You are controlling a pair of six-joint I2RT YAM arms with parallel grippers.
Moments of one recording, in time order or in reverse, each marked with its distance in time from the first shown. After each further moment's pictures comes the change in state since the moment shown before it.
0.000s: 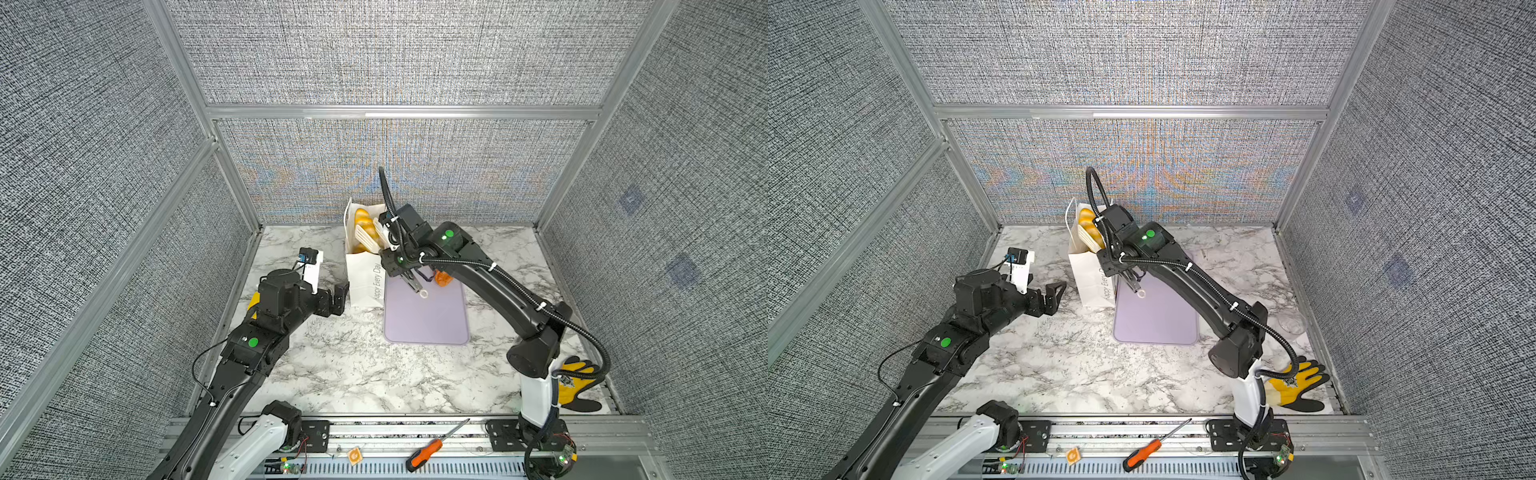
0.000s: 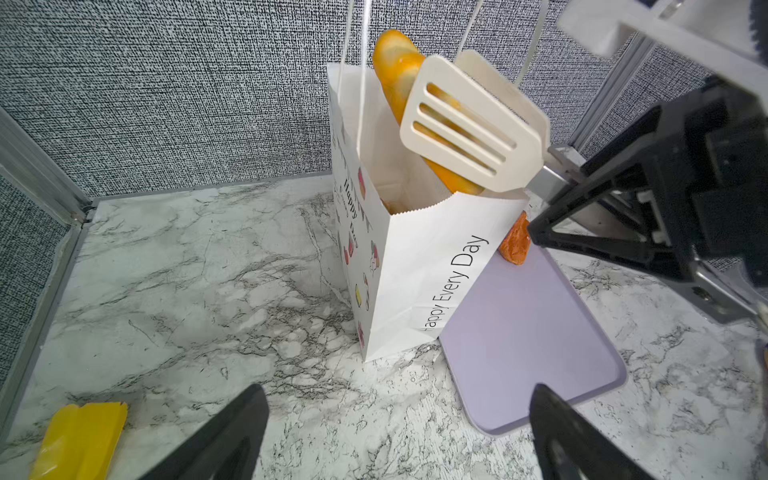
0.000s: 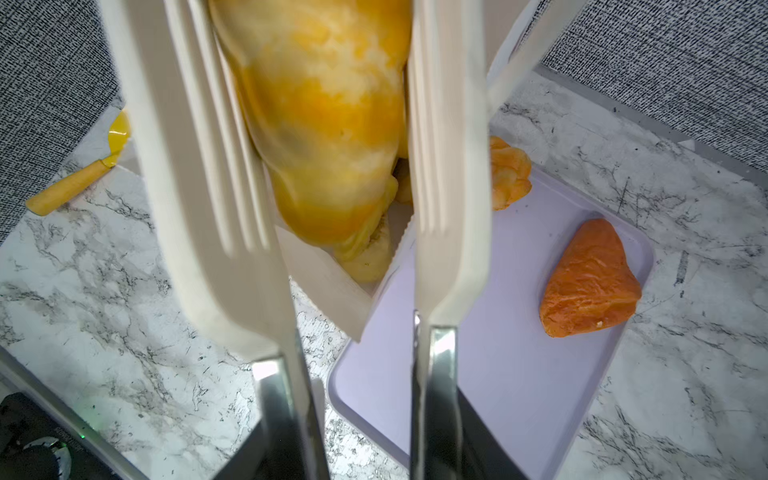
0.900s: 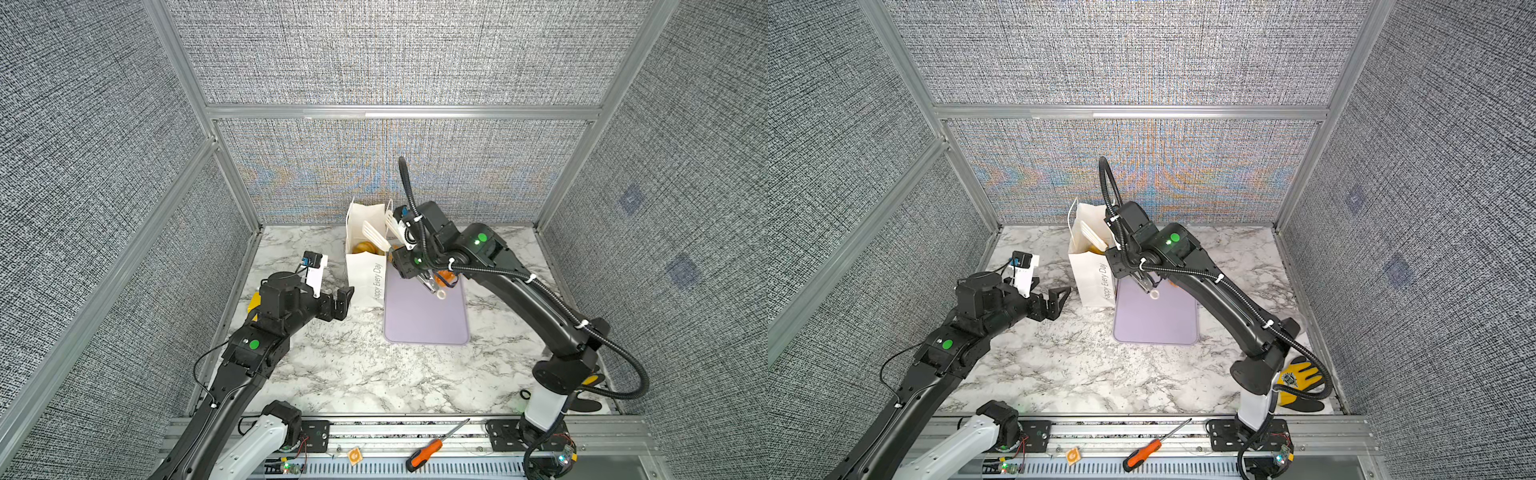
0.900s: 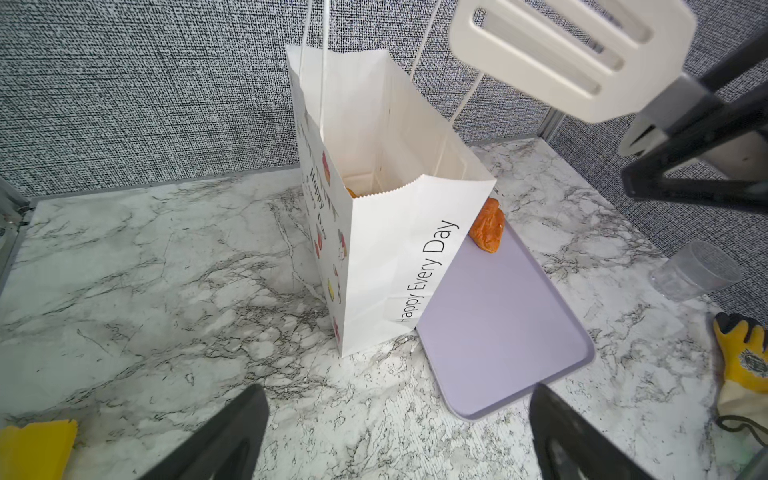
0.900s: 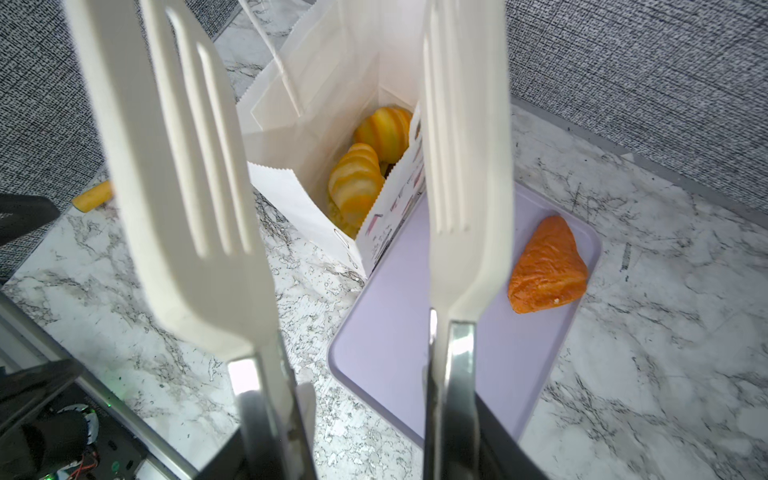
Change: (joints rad) left arm -0.001 -0.014 -0.036 0.015 0.088 0.001; right arm 0.026 -0.200 -0.089 -0.039 0.053 0.002
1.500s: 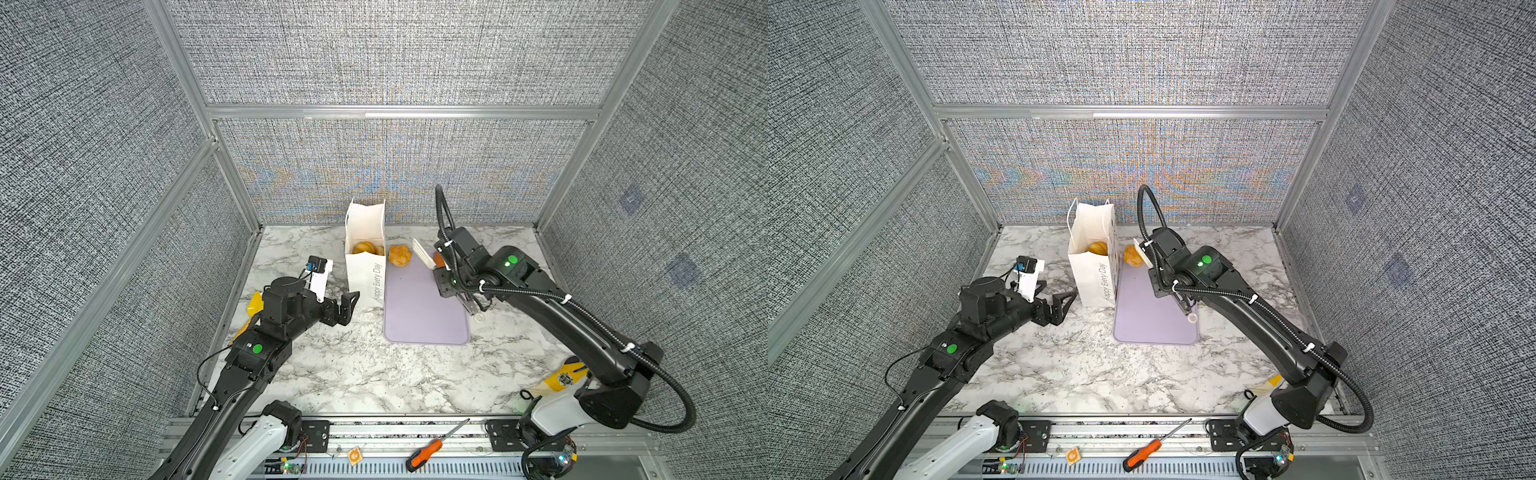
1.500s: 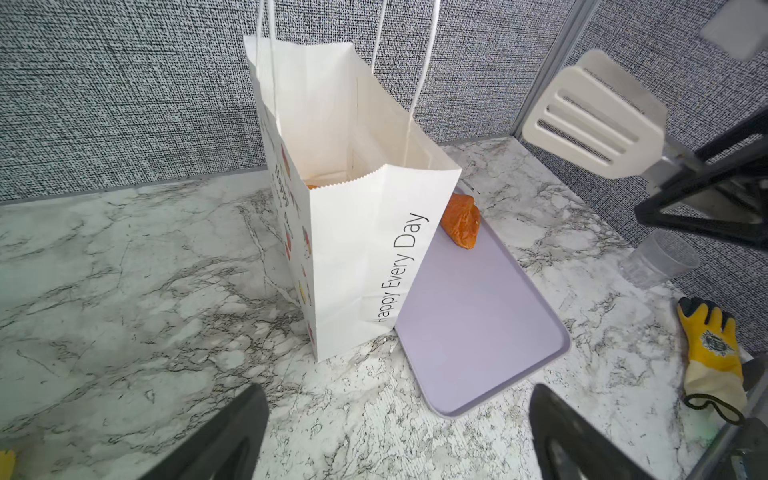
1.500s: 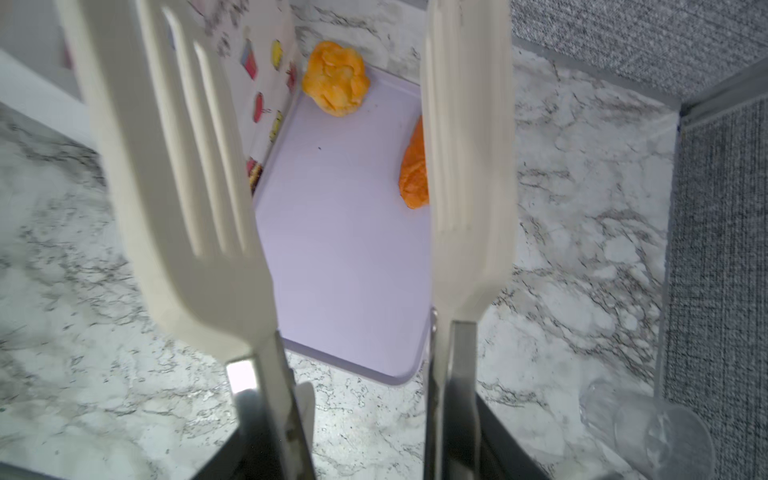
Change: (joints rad) left arm -0.035 -0.024 -0.062 0.060 0.042 -0.016; right arm -0.095 -0.268 -0.475 0.004 0.178 0.109
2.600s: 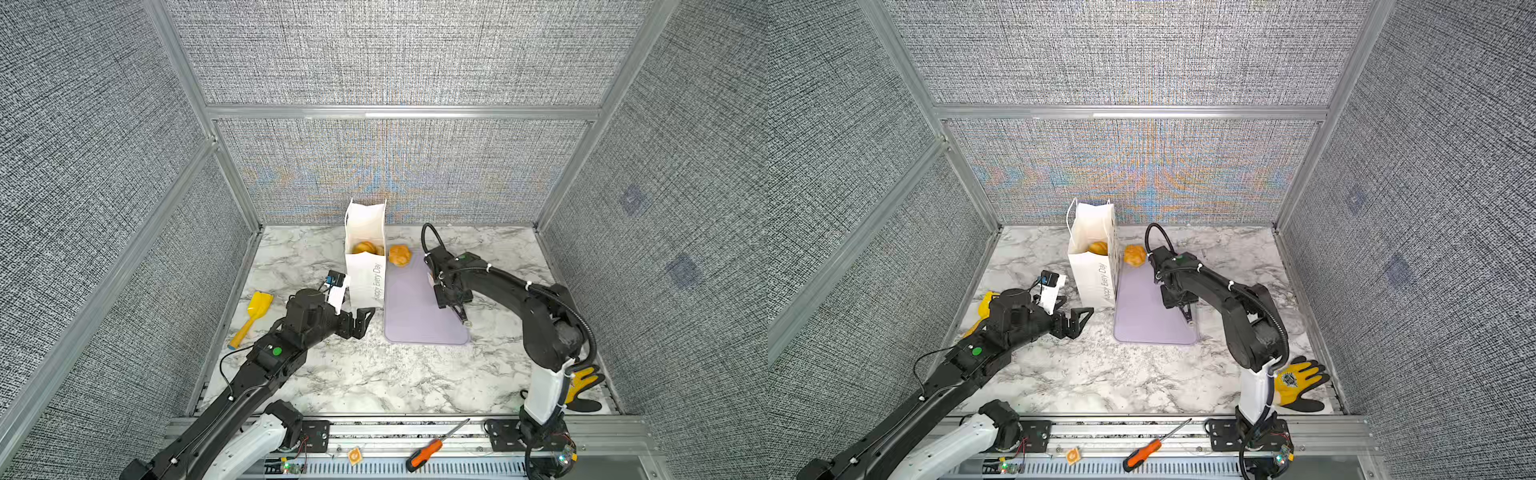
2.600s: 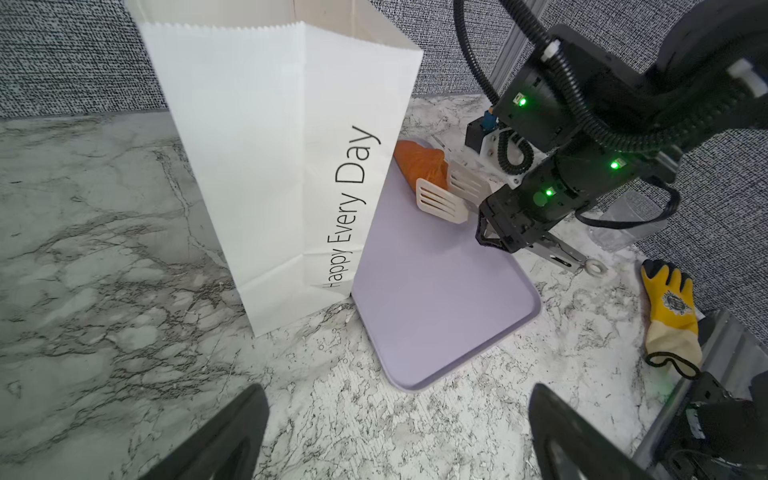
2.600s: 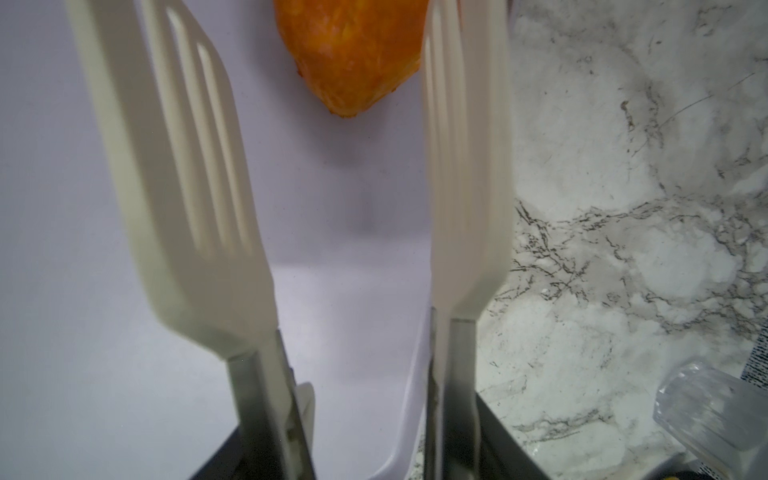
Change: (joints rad) left arm -0.130 0.023 -0.149 0.118 -0.023 -0.090; right arm -0.217 0.415 -0.187 0.206 -0.071 0.016
